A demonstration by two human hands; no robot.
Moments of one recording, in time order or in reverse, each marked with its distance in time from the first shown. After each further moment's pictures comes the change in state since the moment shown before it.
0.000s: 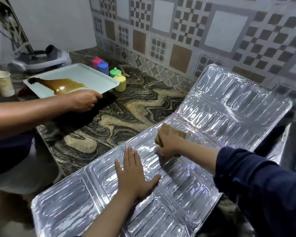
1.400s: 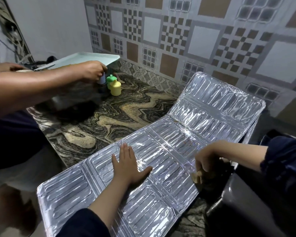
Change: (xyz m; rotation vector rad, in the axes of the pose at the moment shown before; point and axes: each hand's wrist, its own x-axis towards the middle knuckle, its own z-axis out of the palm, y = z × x) left_hand -0.010 -0.005 -0.007 0.053 -0.059 0.018; right_hand -0.126 0.083 -0.018 -0.071 -0.809 0.063
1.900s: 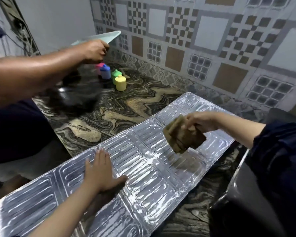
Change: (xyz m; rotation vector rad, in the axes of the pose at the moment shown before) left_hand -0.047 -0.080 -0.020 0.215 -0.187 -0.095; right_hand -0.025 -0.007 -0.057 0.955 0.397 -0.511
